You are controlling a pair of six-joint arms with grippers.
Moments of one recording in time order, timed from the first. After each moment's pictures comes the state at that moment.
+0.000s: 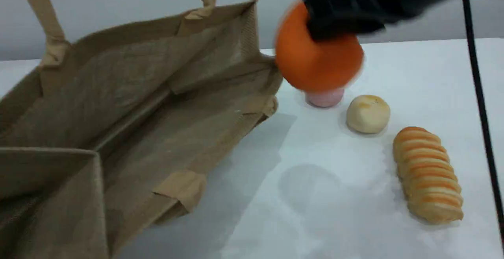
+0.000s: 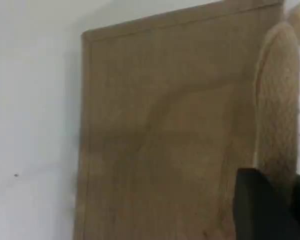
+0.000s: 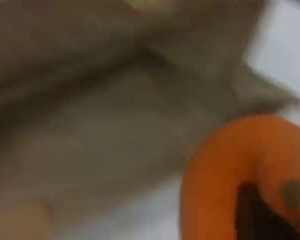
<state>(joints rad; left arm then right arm) -0.27 1.52 -1.61 -0.19 1.22 0.18 0.65 1.41 -0.77 0.29 0.08 -0.25</state>
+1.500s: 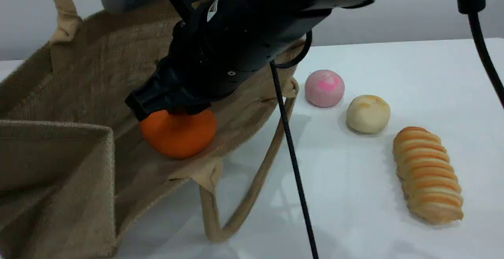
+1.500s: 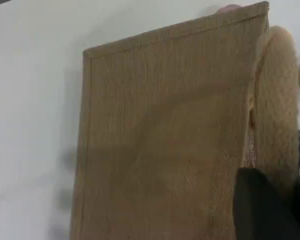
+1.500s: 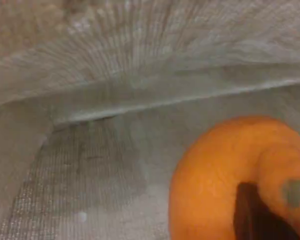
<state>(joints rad) -0.27 1.52 -1.66 -0.24 1.22 0.17 0.84 1.94 -1.17 0.31 0.06 -0.28</state>
